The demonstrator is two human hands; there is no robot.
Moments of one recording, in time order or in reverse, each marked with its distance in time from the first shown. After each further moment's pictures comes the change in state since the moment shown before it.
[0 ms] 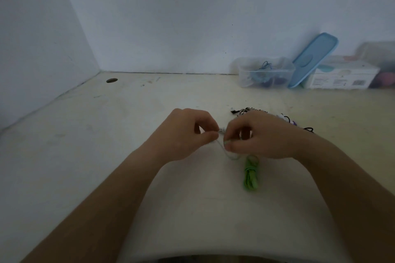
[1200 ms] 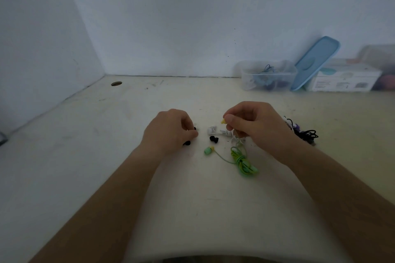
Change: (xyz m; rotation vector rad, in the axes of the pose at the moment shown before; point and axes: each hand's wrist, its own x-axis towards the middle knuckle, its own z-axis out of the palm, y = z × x) left_hand 0.006 -0.031 -0.007 0.189 0.058 -0.382; right_hand 0.015 0.005 0.020 0.684 0.394 0.107
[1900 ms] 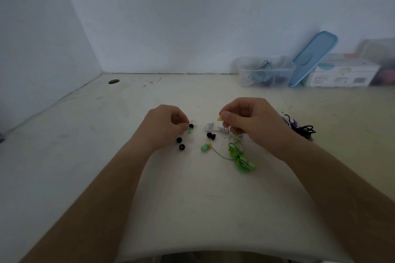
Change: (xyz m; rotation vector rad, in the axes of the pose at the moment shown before) left_hand 0.002 -0.008 -0.005 -0.117 -0.004 0.012; right_hand -0.002 -0.002 0.000 0.005 -0.016 -0.008
